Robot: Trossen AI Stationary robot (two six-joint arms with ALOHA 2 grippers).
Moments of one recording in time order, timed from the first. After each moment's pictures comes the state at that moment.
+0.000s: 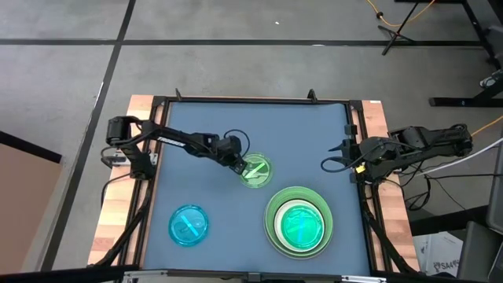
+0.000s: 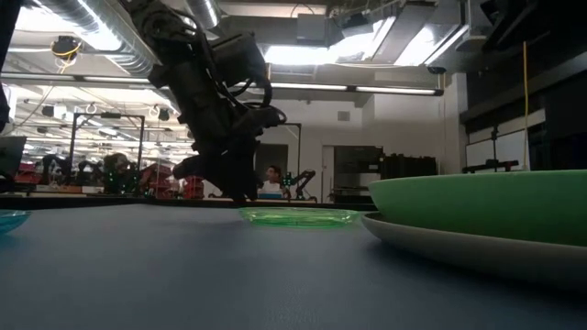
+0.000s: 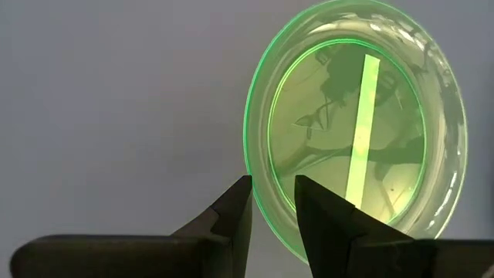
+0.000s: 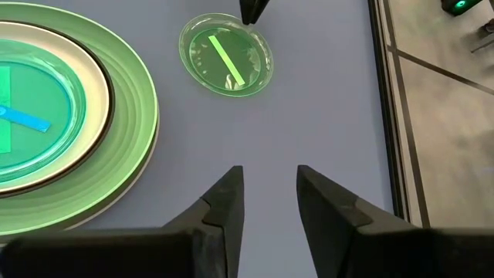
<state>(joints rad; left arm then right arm) 0.15 1.70 0.89 -0.21 -0.04 -0.84 0.25 0.72 0.97 -1.05 0.32 -0.16</state>
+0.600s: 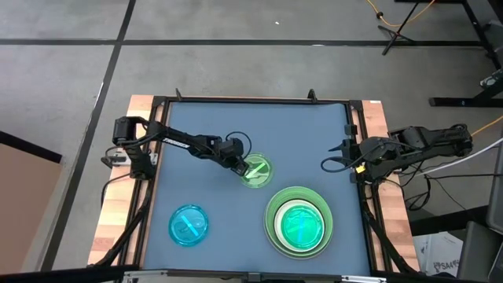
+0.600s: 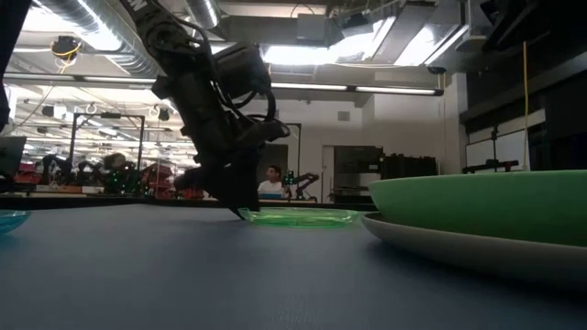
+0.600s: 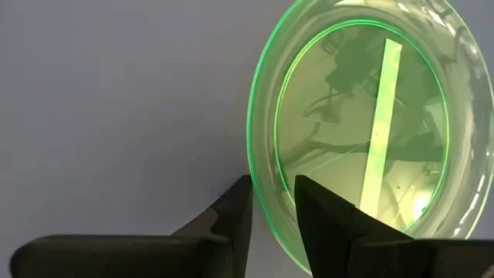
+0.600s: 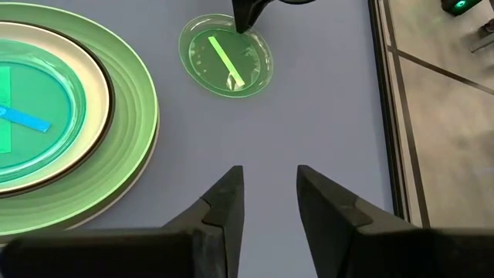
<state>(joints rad) 0.14 1.77 0.89 -0.16 -0.01 -0.86 0.25 0.72 0.97 -1.05 0.32 -0.16</state>
